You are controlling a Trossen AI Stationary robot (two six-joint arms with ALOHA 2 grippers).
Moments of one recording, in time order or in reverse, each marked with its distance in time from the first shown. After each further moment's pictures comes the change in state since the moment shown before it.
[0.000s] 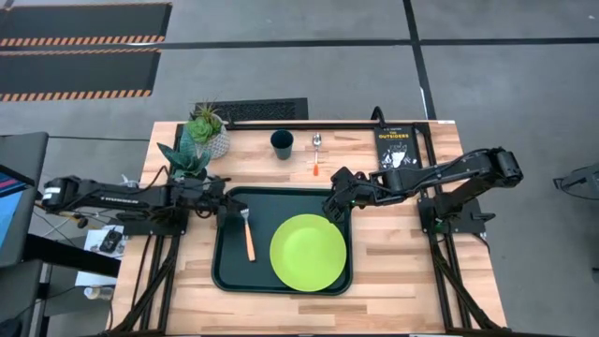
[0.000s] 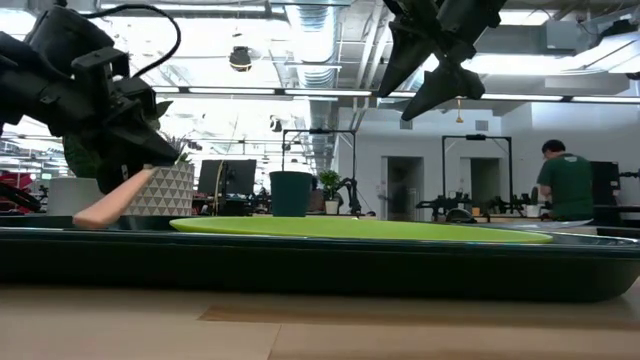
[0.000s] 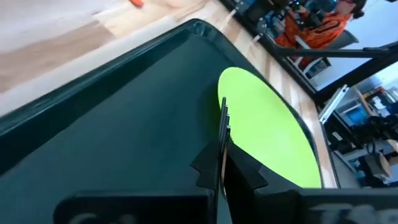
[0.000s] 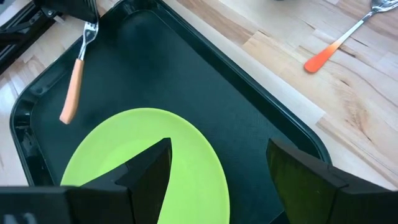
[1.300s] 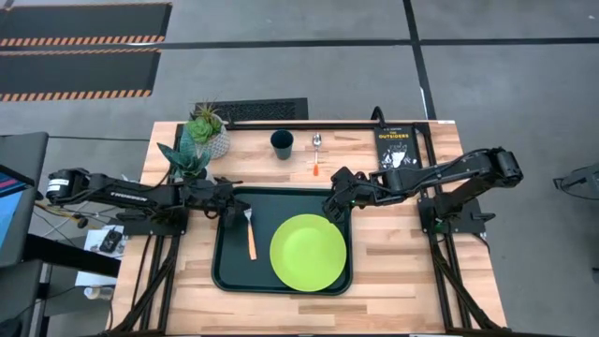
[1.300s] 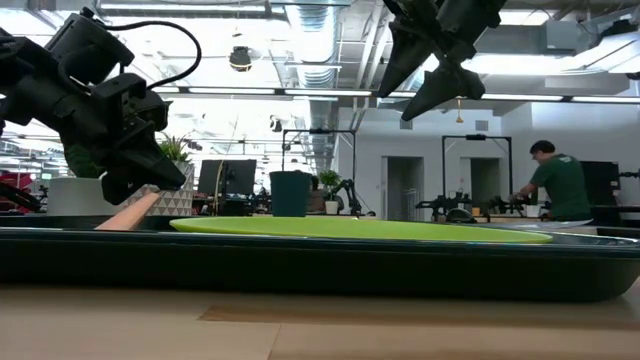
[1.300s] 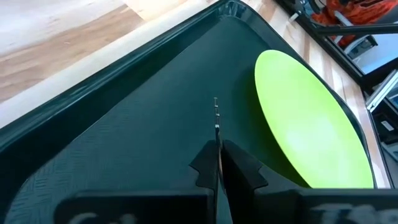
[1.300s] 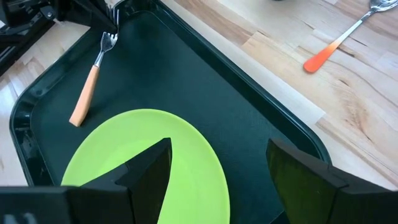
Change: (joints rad) left arm 0.000 0.221 0.044 0.036 -0.063 0.061; right arm 0.000 0.000 0.000 0.000 0.003 0.008
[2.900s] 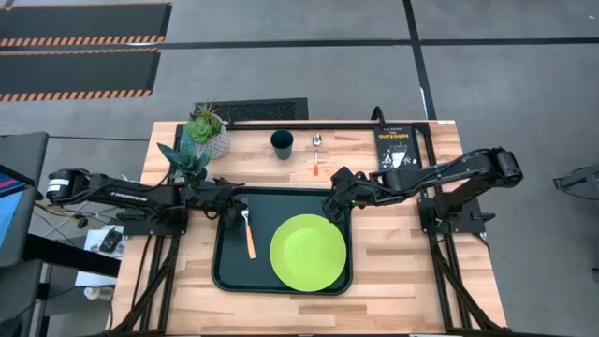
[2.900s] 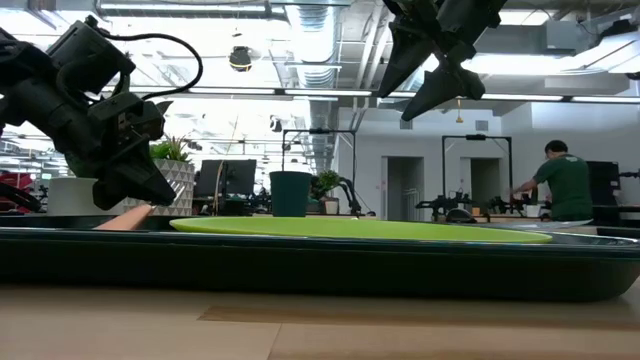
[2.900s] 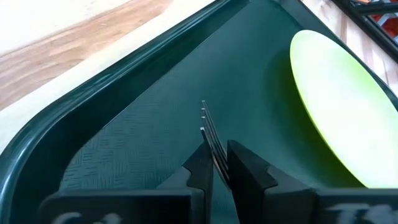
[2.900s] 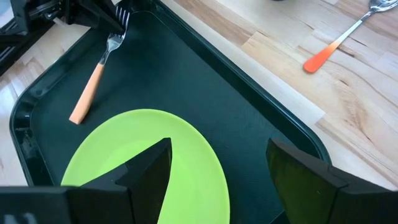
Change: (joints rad) left arm 0.000 0.001 -0.001 -0.092 -0.050 0.029; right arm 0.000 0.000 0.000 0.000 0.000 0.000
